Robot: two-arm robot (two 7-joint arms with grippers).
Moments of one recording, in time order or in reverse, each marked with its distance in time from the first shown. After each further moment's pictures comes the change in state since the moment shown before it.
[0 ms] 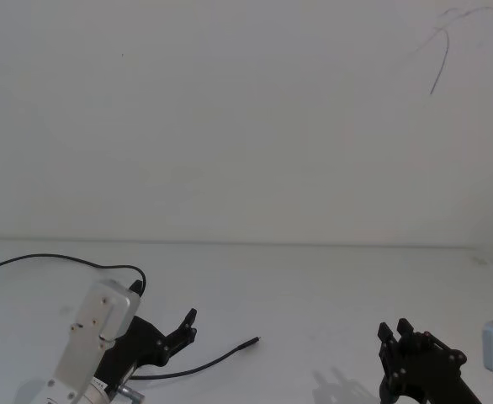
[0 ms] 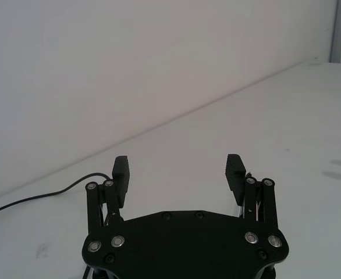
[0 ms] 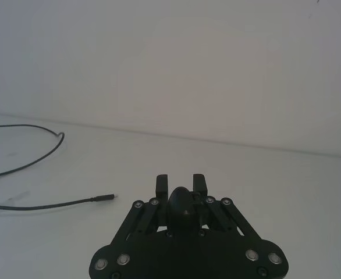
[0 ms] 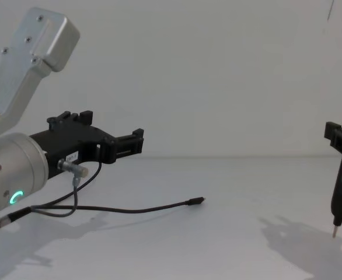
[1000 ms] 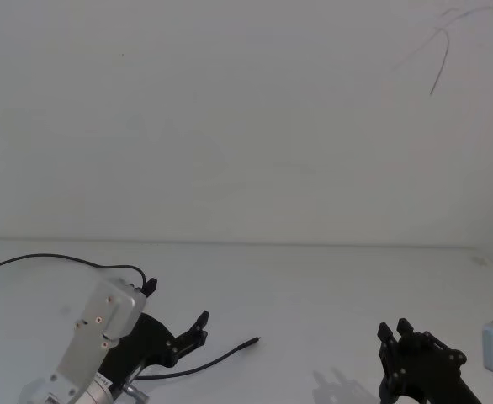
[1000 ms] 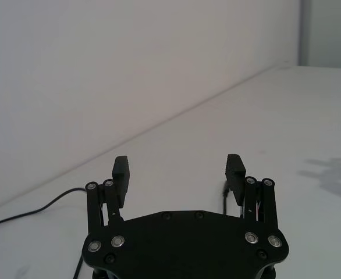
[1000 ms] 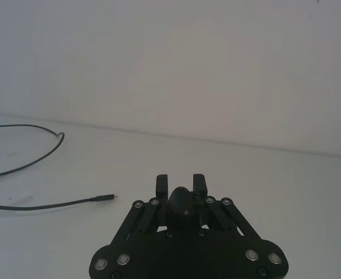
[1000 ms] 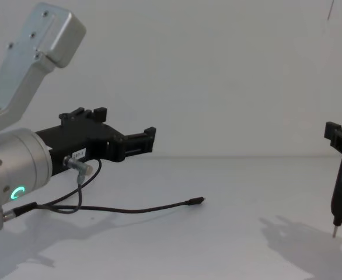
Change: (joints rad) left arm -0.026 0.017 0.010 0.016 -0.019 -0.028 -0.092; right arm 0.000 0.000 0.000 0.000 0.000 0.000 0.000
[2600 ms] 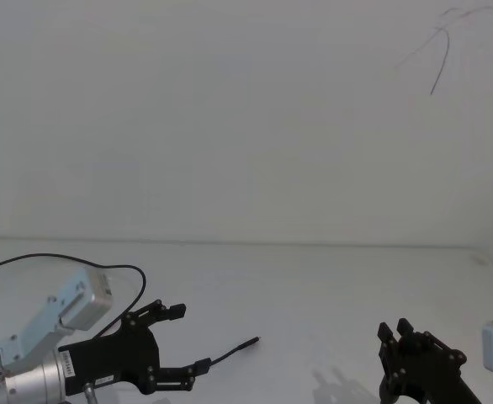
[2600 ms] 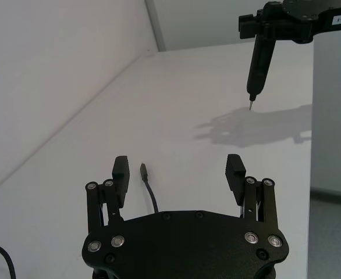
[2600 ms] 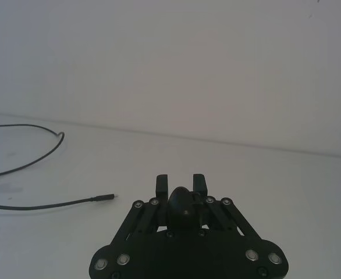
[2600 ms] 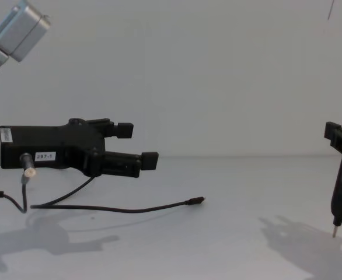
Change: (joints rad) left arm -0.229 0.156 0.055 0.222 -0.216 -0.090 -0.689; right arm 0.000 0.000 0.000 0.000 0.000 0.000 0.000
